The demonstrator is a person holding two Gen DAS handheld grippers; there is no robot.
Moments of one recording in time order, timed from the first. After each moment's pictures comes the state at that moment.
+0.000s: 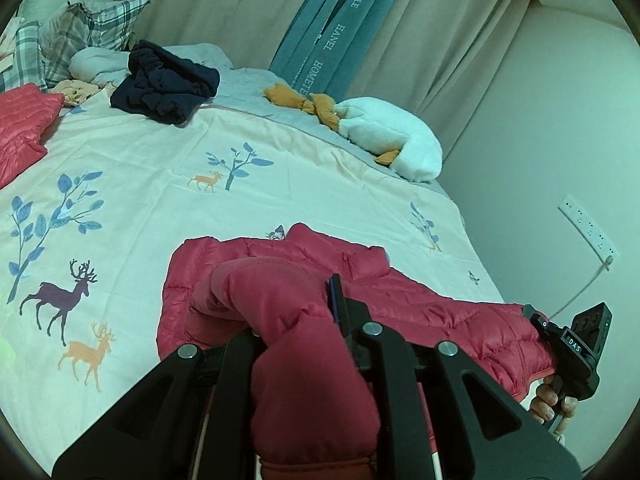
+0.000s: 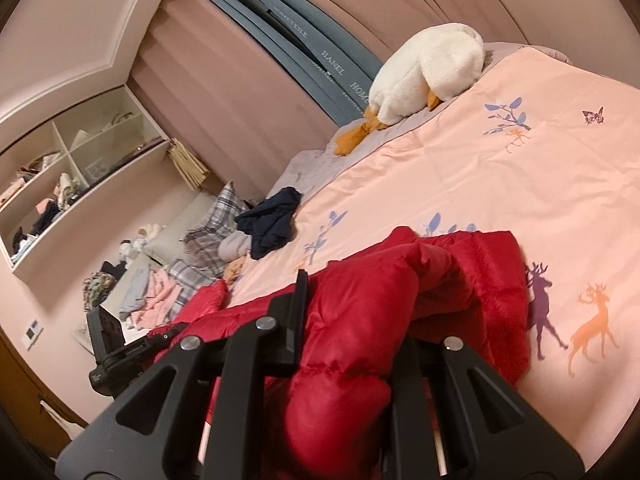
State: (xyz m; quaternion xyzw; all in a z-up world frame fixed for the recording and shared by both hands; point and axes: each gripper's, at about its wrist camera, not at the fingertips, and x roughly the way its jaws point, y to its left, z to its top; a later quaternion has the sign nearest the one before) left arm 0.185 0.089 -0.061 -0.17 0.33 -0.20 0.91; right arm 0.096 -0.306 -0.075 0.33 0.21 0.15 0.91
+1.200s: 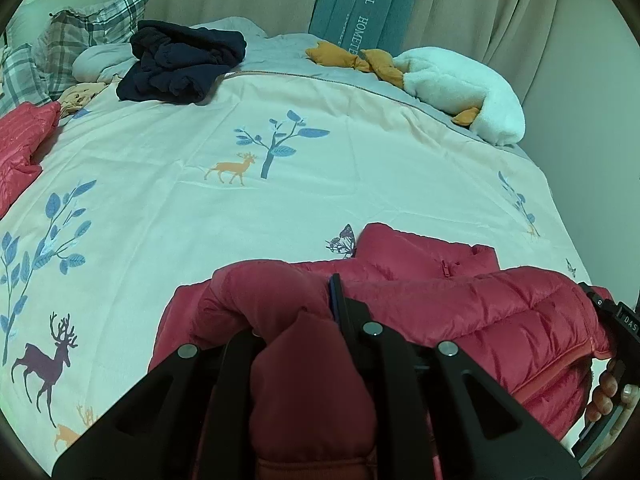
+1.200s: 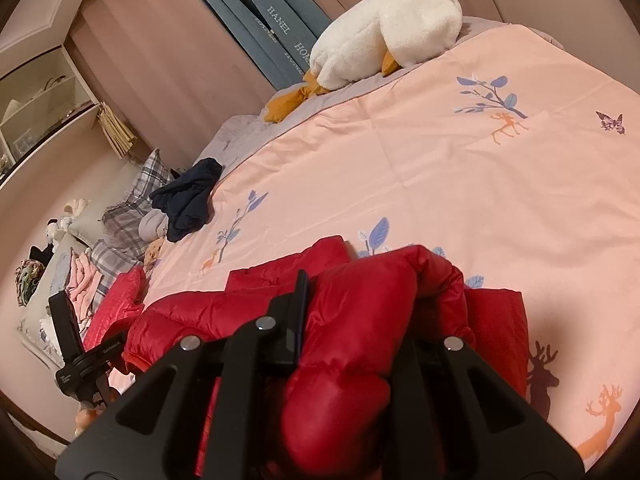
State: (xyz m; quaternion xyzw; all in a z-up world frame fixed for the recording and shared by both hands) left arm 0.310 0.039 -0.127 -0.08 0.40 -0.10 0.91; right arm 0.241 -0.313 -0.127 0.27 0.31 0.06 0.91
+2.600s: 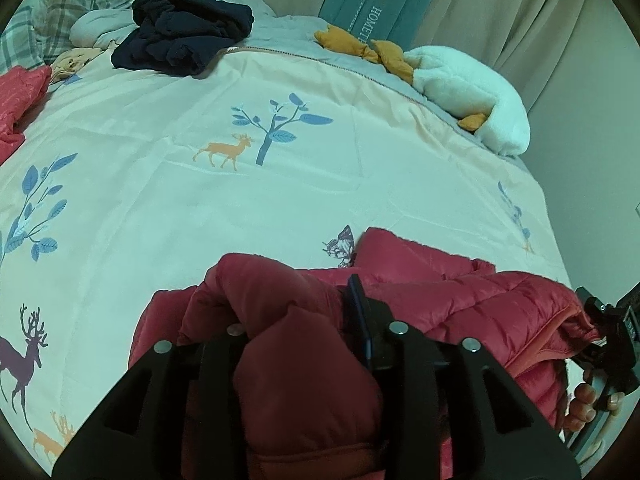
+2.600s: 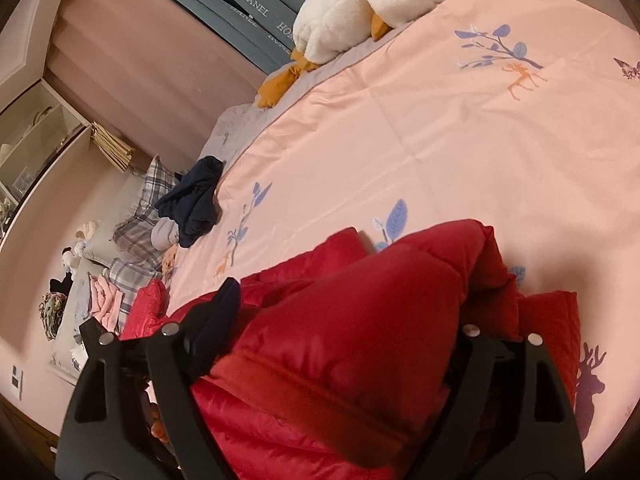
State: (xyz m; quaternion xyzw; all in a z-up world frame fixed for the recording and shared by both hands) left arm 0.334 0.049 -0.136 -0.14 0.42 -0.11 0.89; right arm 0.280 -0.318 -0.137 0.35 0.34 0.08 0.87
